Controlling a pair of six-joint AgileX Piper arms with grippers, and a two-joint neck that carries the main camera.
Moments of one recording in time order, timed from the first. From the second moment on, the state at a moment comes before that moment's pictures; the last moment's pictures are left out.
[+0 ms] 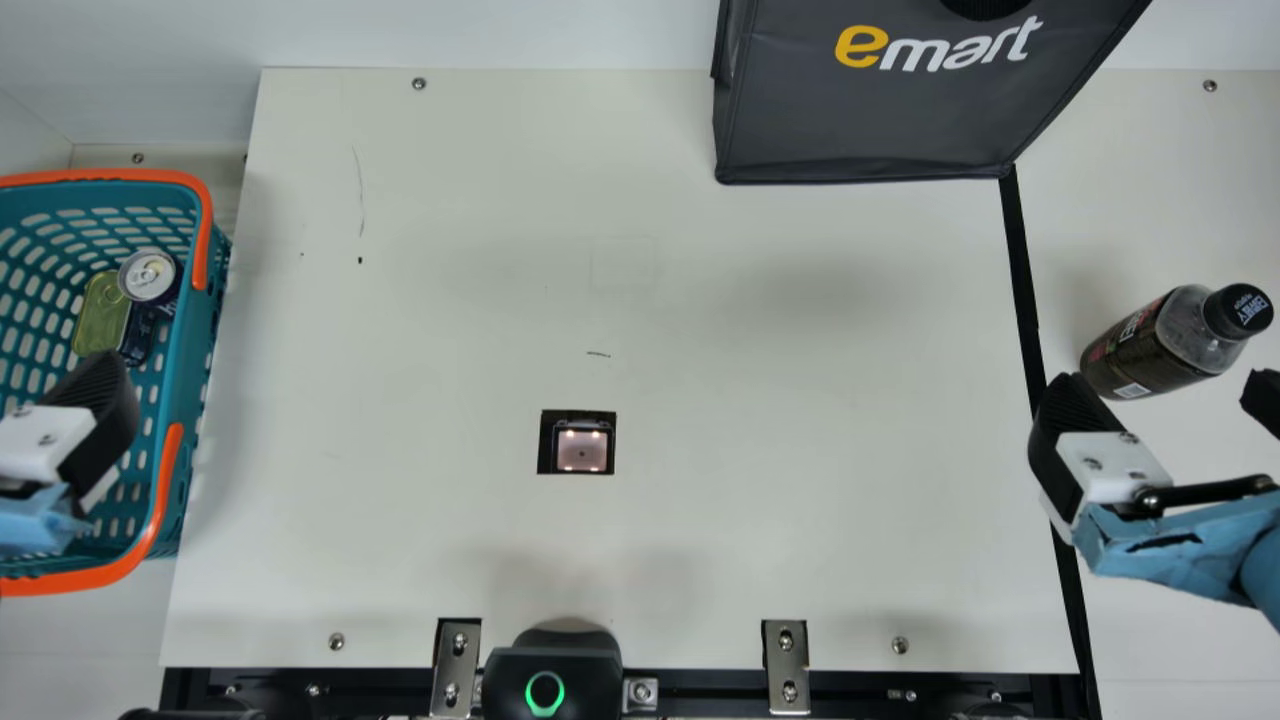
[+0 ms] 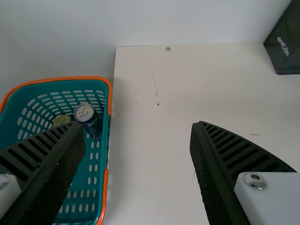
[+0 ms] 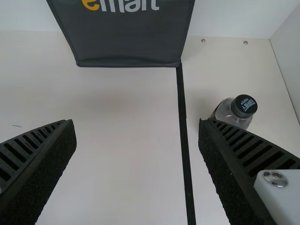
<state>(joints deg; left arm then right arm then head) -1.5 43.3 -68.9 -1.6 69.4 2.6 0.6 42.3 -69.8 -0.8 69.9 -2.2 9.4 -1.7</state>
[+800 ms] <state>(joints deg) -1.5 43.3 -68.9 -1.6 69.4 2.6 0.6 42.3 -69.8 -0.8 69.9 -2.2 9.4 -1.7</state>
